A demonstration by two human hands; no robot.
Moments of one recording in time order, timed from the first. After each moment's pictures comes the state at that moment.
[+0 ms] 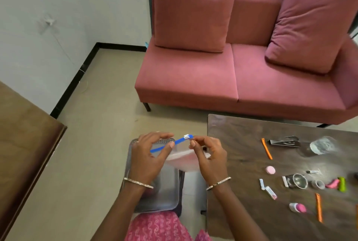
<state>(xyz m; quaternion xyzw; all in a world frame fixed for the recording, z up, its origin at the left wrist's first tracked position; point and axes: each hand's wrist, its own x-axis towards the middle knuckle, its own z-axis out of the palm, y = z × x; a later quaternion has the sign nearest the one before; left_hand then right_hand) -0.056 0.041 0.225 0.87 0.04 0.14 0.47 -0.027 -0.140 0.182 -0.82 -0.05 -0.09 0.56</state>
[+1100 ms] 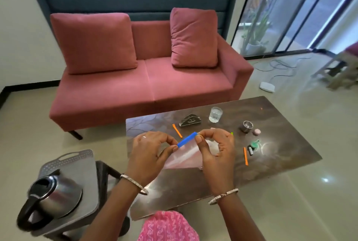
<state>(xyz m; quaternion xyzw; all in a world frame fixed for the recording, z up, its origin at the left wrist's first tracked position) -0.171 -0.298 0.294 0.89 -0.25 0.08 0.37 -0.229 -0.470 0.300 -0.78 0.10 -0.33 0.52</state>
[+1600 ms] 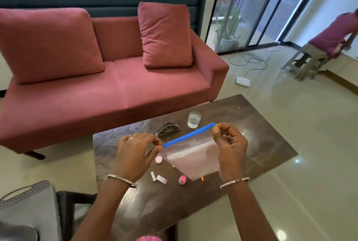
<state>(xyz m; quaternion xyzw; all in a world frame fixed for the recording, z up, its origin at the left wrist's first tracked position) -0.059 -0.374 0.265 0.93 -0.27 0.03 0.26 -0.142 -0.602 0.273 -0.67 0.20 -0.36 0.62</state>
